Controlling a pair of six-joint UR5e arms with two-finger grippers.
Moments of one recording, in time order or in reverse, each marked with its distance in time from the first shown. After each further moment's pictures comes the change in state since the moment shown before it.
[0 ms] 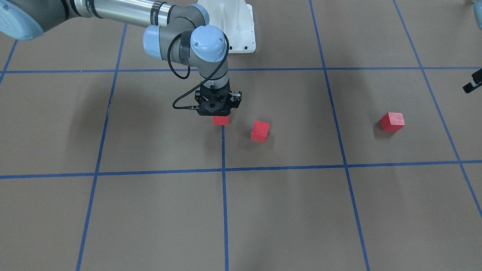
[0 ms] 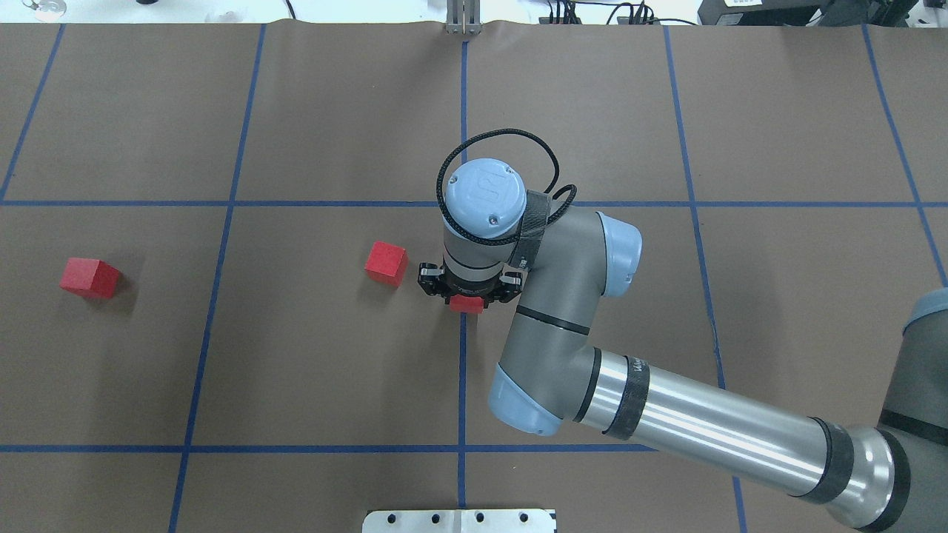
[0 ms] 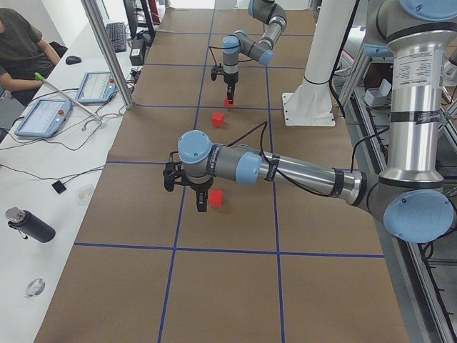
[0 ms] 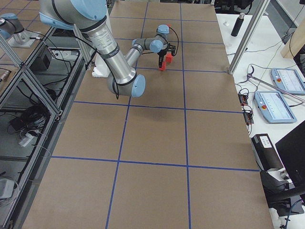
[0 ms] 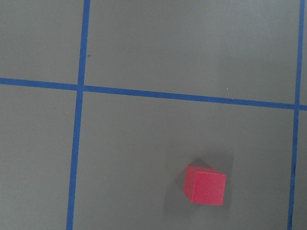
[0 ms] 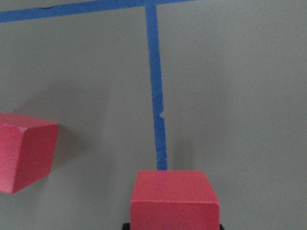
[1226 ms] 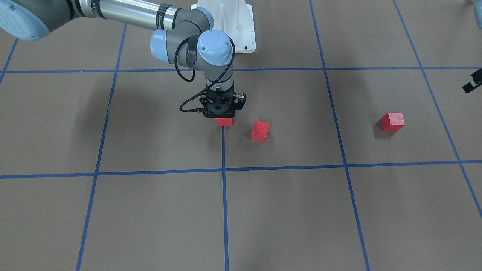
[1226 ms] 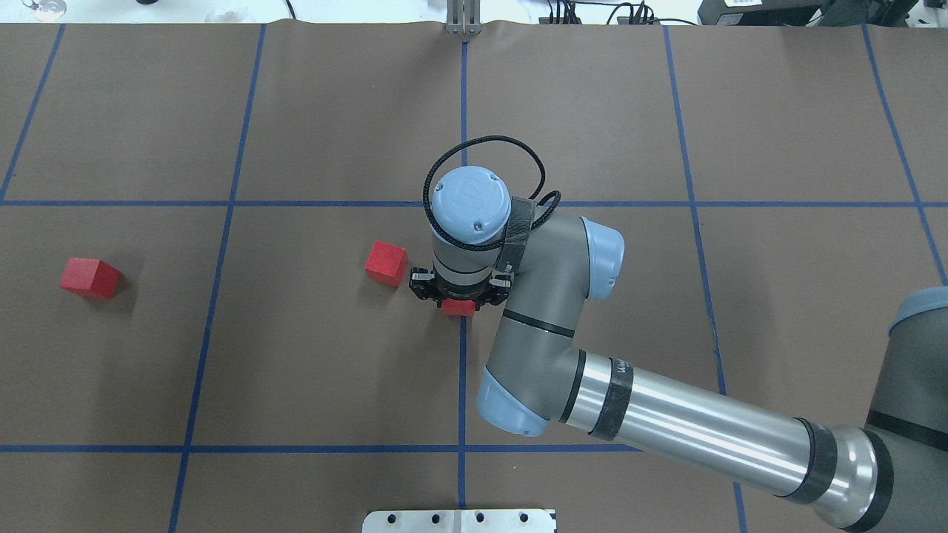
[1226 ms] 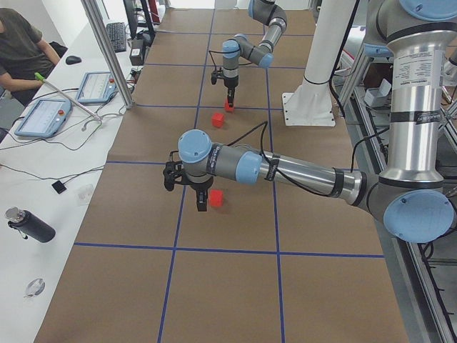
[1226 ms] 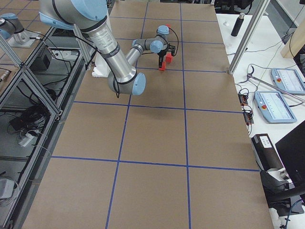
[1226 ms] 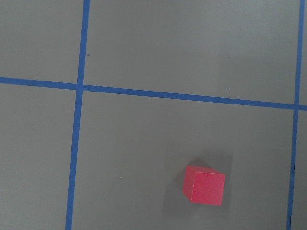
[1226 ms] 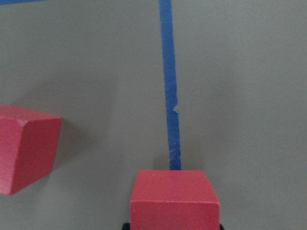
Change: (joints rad) left arm 0.000 0.000 -0.004 0.000 0.000 -0.002; right arm -0.011 0.026 -0.052 0.026 -0.007 -0.016
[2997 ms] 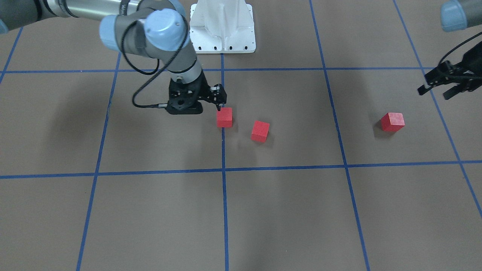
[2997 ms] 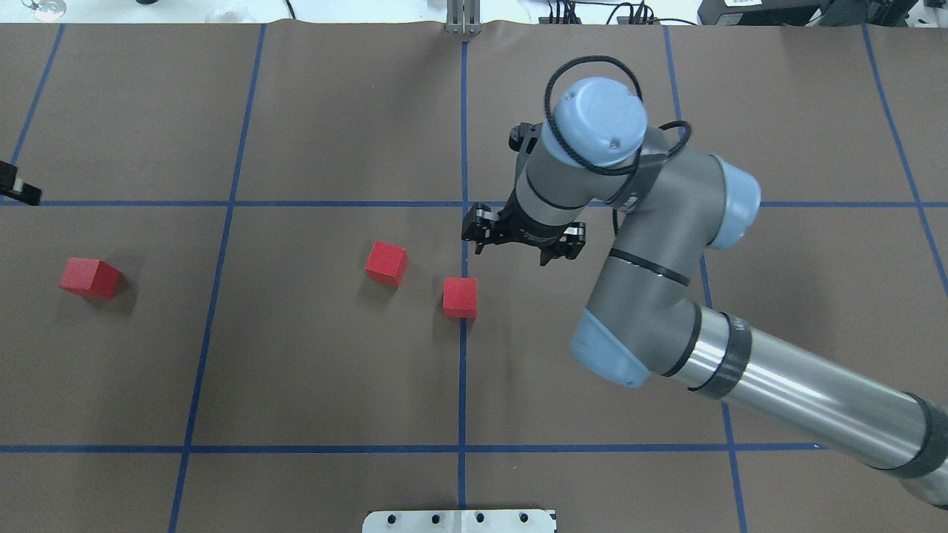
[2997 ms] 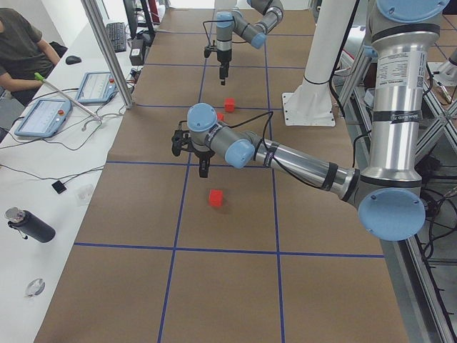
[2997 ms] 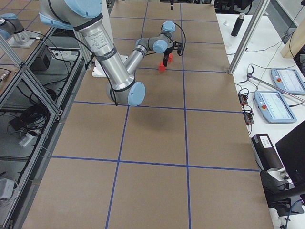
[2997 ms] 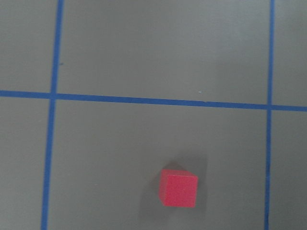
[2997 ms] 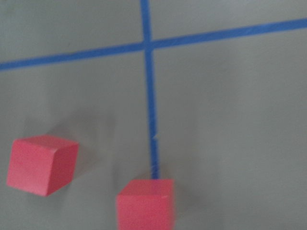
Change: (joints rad) left arm 0.271 -0.066 -0.064 -0.340 0.028 -0.411; right arm 0.186 -0.198 0.290 -0.012 0.157 -0.026
